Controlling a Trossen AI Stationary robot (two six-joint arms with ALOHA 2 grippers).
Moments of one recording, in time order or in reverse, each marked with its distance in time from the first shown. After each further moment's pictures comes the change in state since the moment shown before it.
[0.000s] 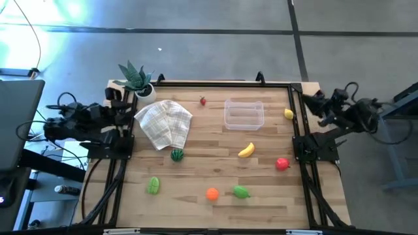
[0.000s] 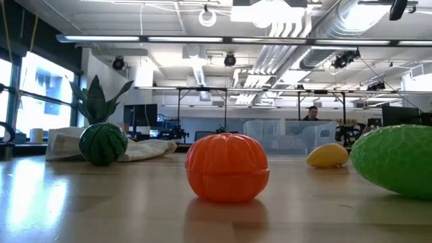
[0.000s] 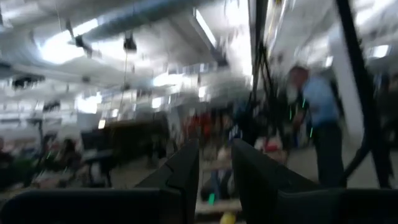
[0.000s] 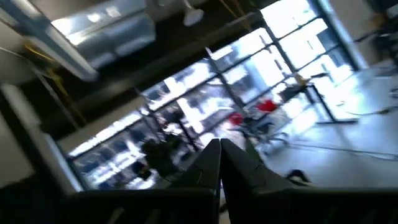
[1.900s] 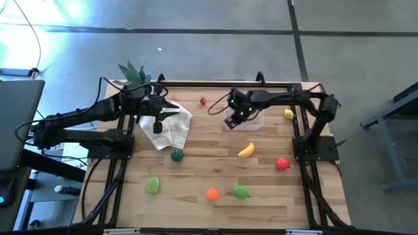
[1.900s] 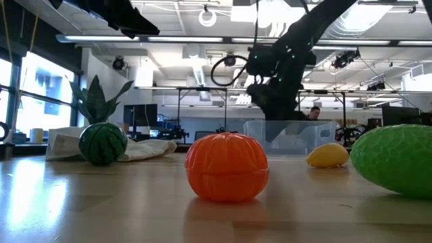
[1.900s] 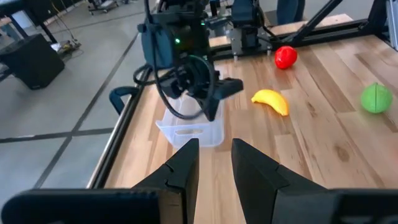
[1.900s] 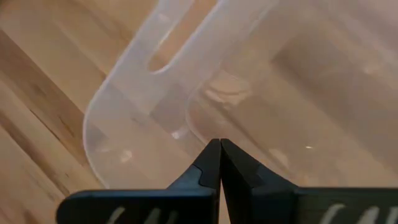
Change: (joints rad) left arm 0.478 0.680 0.245 -0.303 0.492 -0.019; right arm -0.749 1.677 0.453 -0.403 -0.927 0.193
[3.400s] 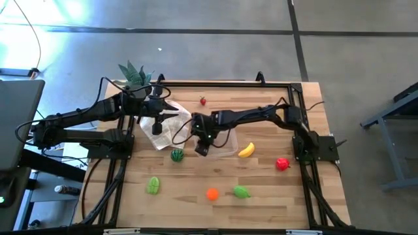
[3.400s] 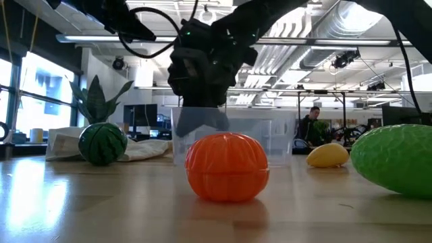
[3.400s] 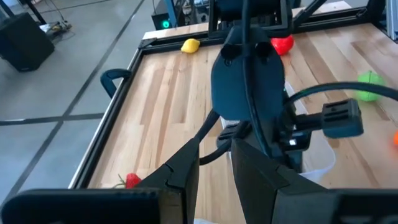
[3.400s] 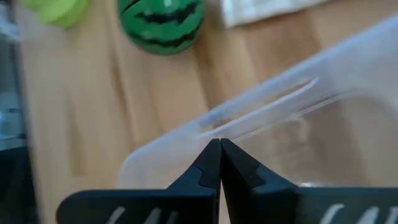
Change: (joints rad) left arm 0.000 0.000 0.000 -0.059 -0.003 -0.019; right arm 0.304 0.413 0.560 0.015 -0.206 -0.131
